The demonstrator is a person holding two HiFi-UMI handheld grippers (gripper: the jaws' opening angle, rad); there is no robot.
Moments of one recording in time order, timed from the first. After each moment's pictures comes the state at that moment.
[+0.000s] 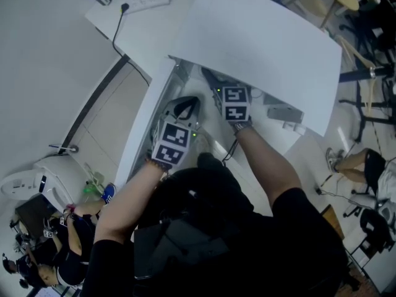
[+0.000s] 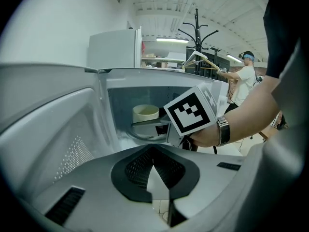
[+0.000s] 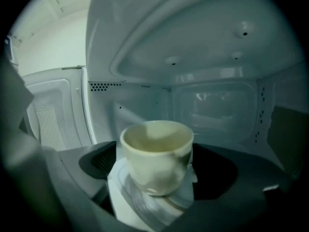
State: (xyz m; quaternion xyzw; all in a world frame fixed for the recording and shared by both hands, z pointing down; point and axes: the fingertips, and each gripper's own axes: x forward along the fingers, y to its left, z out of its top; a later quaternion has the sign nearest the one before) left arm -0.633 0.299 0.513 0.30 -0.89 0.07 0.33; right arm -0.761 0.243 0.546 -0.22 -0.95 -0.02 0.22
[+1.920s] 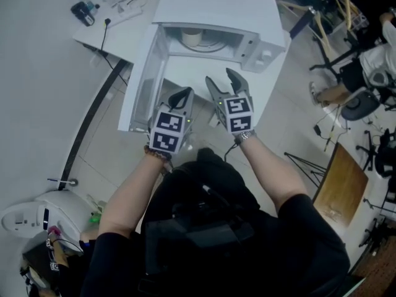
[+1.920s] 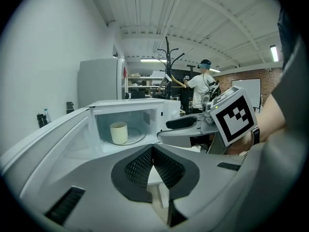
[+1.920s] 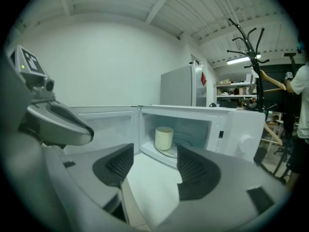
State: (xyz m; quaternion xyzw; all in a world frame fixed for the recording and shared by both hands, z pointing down) left arm -0.481 0.283 0.439 0.38 -0.90 0.07 0.22; right arm -0.523 0.199 0.456 -0.15 -0.97 -0.04 0.17
